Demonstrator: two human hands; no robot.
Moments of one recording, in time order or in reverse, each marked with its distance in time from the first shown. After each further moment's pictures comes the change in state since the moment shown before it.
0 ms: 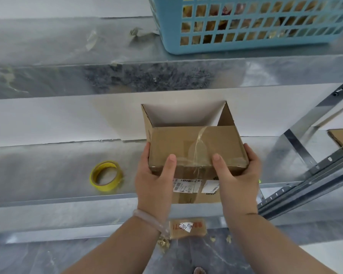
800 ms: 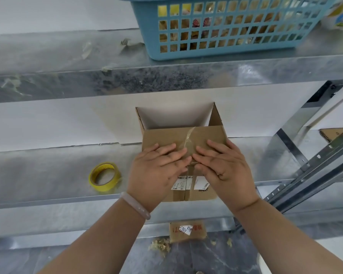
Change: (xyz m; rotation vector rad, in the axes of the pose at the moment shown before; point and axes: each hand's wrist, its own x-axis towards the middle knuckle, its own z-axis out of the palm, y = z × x) left_hand 0.031 -0.008 -0.012 0.822 -0.332 1.181; right_hand 0.043 0.014 -0.028 -0.642 -0.374 -1.006
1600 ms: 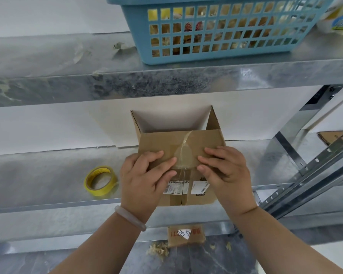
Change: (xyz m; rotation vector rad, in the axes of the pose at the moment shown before) left_hand -0.012 0.005 0.006 -0.015 0.203 -0.258; right_hand -0.004 0.002 0.003 0.223 0.182 0.250
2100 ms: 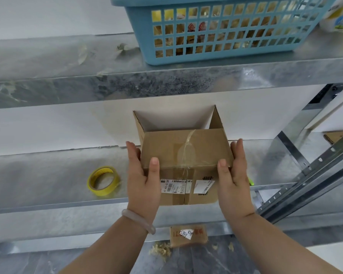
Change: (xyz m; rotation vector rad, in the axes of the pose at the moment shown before) left_hand 0.000 0.025 -0.002 -0.646 0.022 -0.766; right_hand -0.017 -0.029 0.000 0.372 -0.008 0.613
